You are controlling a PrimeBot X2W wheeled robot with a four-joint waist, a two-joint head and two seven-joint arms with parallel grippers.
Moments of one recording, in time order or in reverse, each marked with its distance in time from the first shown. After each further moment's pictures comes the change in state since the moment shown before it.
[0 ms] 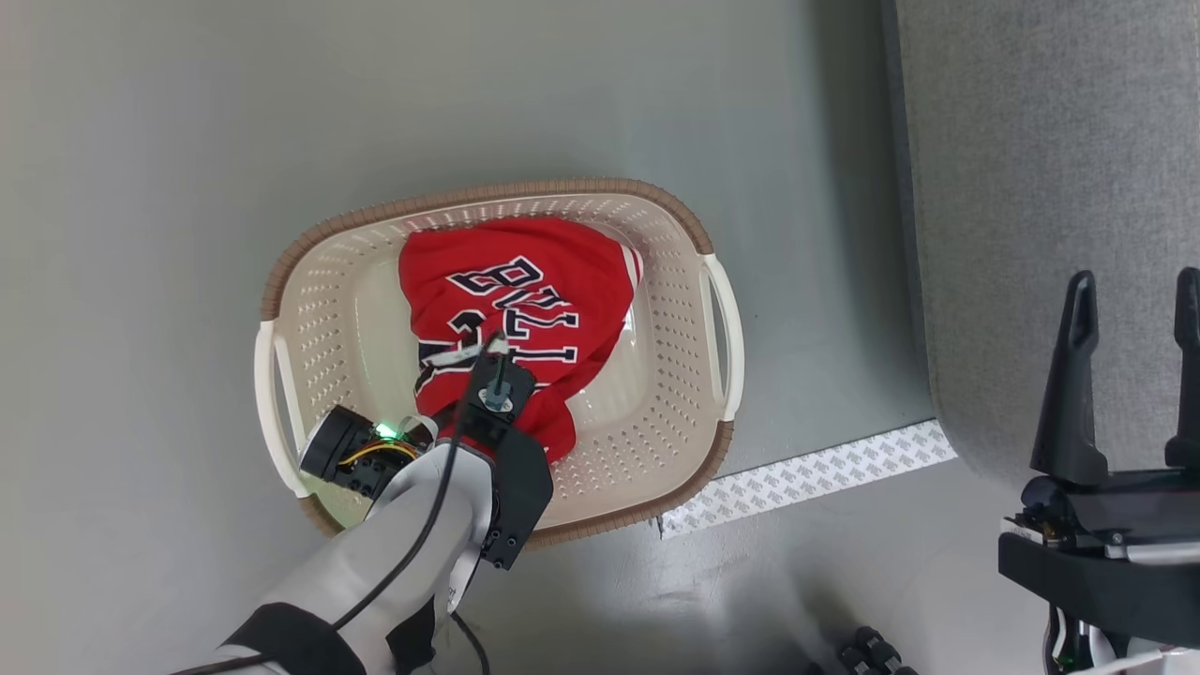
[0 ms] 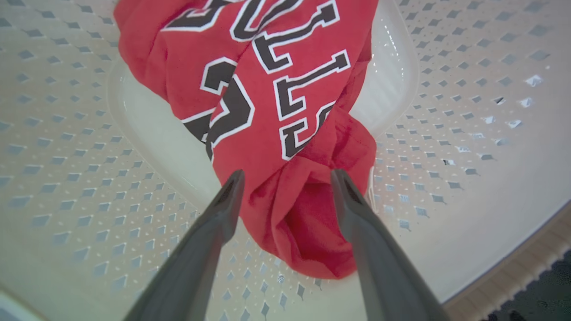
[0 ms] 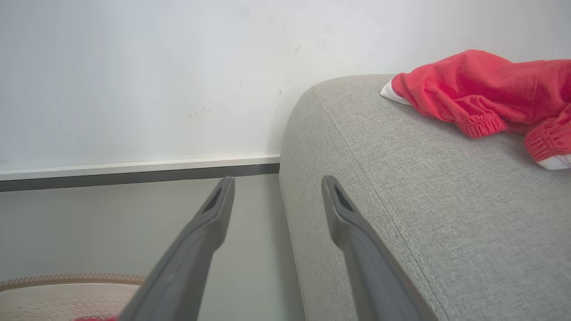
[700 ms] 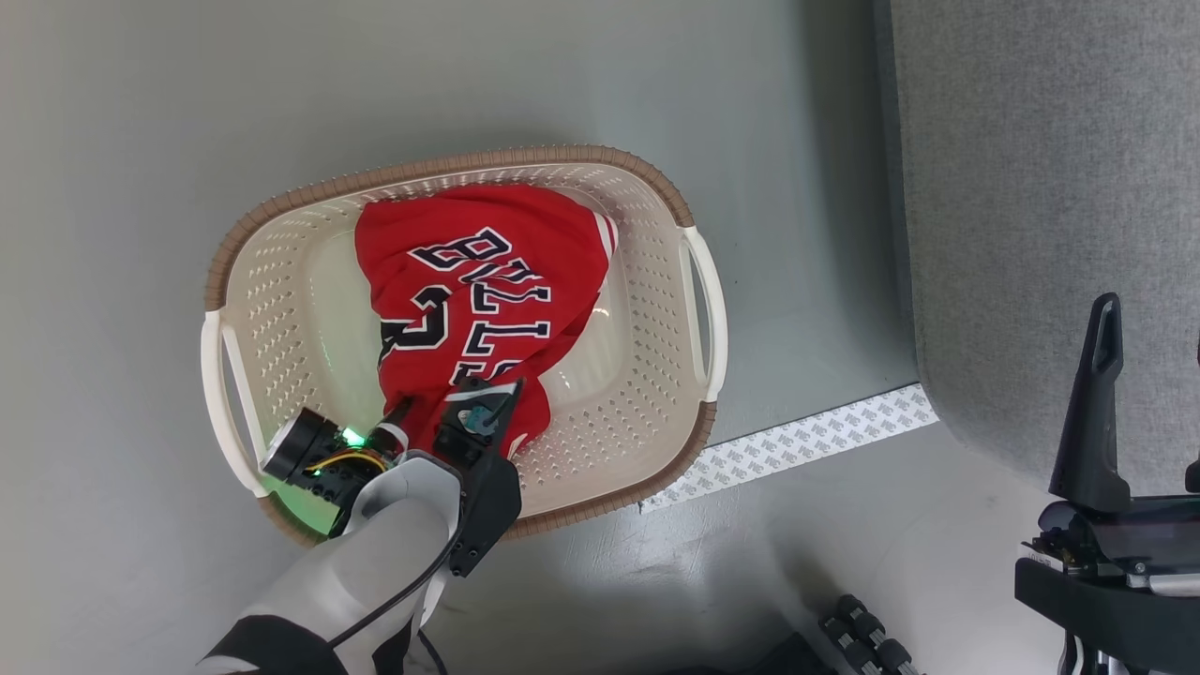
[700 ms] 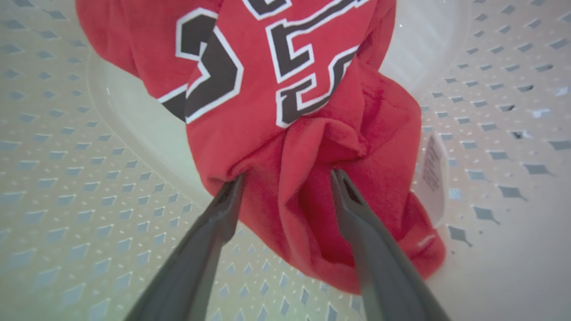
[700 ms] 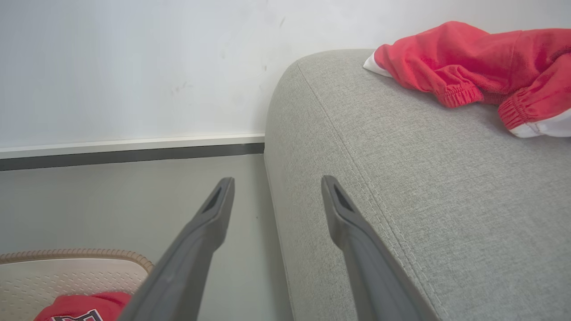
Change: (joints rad) left arm 0.018 0.000 0.000 0.103 0.158 0.062 -0.064; right arm 0.059 0.000 -0.010 -0.060 0.026 0.000 0.000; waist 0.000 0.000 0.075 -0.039
